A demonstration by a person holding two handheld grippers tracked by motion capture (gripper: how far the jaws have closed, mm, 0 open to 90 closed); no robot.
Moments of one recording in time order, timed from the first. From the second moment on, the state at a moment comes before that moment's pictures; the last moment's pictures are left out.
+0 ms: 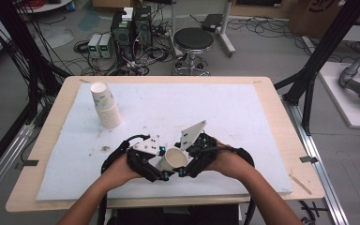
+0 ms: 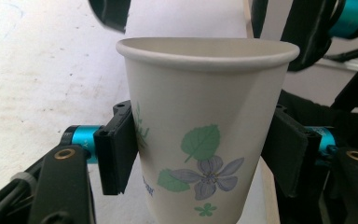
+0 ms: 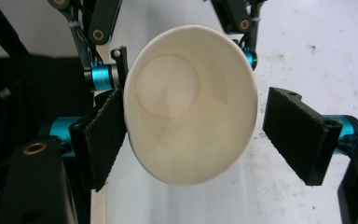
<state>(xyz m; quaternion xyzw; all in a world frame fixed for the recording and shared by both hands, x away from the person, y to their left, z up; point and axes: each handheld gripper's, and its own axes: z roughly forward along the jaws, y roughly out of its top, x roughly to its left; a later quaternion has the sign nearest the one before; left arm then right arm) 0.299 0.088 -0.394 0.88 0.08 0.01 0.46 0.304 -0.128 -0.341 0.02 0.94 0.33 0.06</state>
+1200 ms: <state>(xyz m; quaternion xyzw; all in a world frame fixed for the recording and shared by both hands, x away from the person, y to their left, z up) 0.290 0.171 -0.423 0.75 0.23 0.16 0.60 0.282 -0.268 -0.409 0.28 0.80 0.50 0.18</state>
